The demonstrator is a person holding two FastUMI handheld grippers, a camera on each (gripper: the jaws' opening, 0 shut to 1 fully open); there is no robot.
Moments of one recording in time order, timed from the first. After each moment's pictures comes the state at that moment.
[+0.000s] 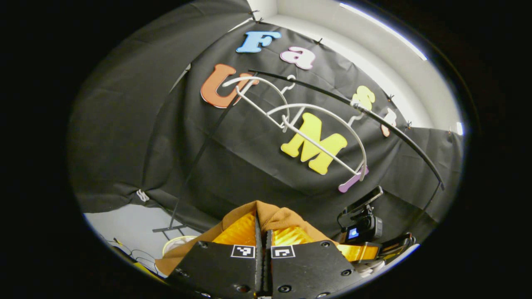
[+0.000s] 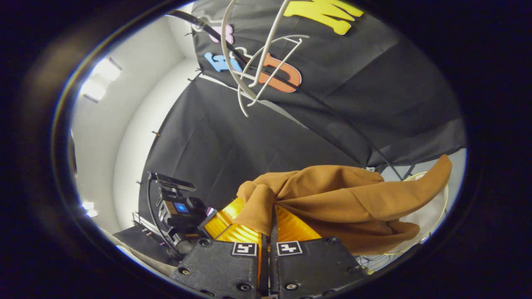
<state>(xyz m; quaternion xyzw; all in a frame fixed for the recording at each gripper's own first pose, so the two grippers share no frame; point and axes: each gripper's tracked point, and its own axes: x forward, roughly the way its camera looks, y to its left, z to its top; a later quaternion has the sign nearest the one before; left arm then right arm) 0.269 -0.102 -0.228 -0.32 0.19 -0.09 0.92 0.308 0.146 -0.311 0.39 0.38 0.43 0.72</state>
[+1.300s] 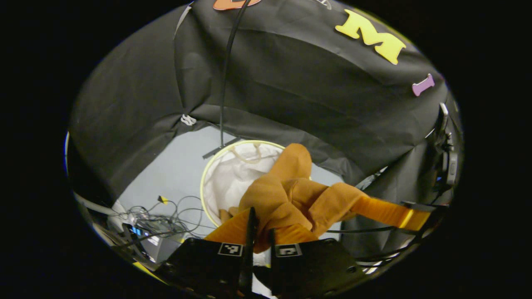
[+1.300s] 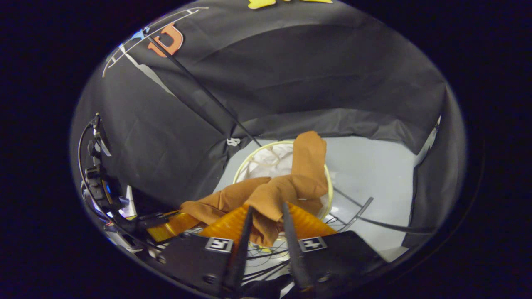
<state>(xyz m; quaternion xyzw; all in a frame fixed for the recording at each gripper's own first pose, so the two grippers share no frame) 0.188 -0.146 -0.487 -0.17 0.55 0.00 0.81 0.319 0.039 -0.528 0.12 0.55 0.10 0.82</state>
